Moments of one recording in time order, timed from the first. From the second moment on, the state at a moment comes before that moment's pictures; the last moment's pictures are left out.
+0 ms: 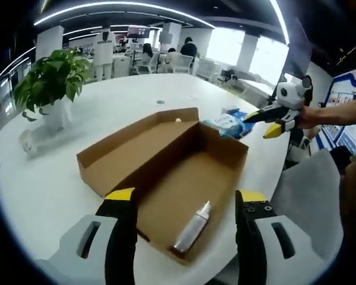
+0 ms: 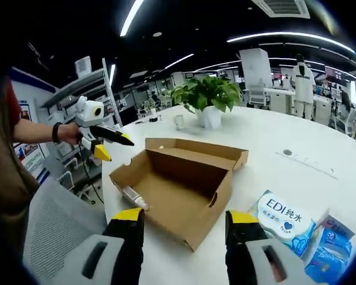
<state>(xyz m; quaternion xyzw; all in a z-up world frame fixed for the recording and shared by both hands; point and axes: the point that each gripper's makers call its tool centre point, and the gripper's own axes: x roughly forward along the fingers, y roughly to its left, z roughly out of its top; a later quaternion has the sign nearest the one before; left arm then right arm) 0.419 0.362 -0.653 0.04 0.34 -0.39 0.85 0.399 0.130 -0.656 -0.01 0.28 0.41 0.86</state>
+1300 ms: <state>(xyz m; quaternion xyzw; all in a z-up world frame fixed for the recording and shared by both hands) 0.417 0.351 -0.743 0.28 0.44 -0.47 0.71 0.368 0.140 -0.658 0.02 0.27 0.39 0.88</state>
